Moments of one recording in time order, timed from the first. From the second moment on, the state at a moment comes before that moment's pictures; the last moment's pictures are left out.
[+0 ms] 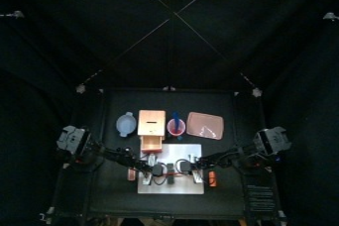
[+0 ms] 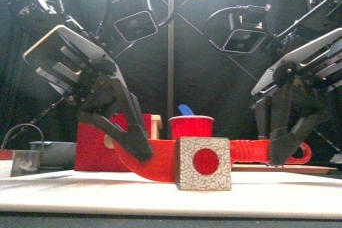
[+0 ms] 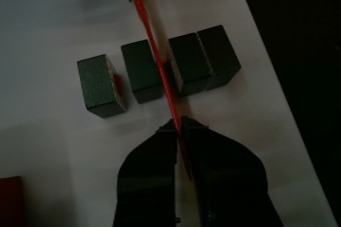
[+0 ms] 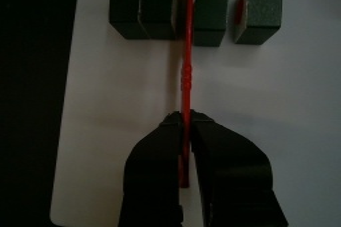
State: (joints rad) left arm -0.27 0.15 0.71 -0.09 -0.13 0.08; right arm 0.20 -0.01 0.80 0.33 0.12 -0.23
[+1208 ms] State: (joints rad) left arm -0.34 0.09 0.69 -0.13 -0.13 0.08; right arm 0.28 -0.12 0.78 0.33 0.19 -0.23
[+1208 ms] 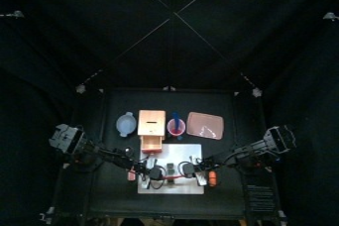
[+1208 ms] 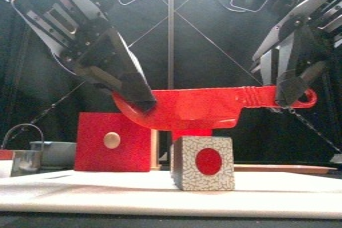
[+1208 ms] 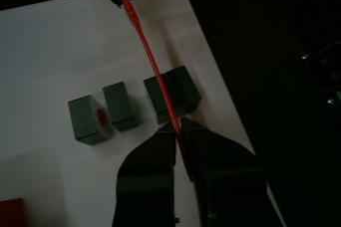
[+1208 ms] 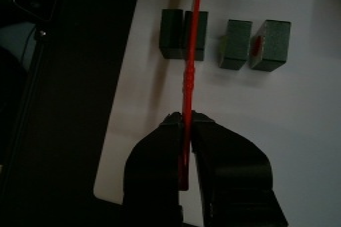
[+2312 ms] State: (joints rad) left arm -0.34 0.11 0.69 -0.14 -0.13 0.08; right arm 0.28 -0.07 0.77 0.30 0.19 -0.23
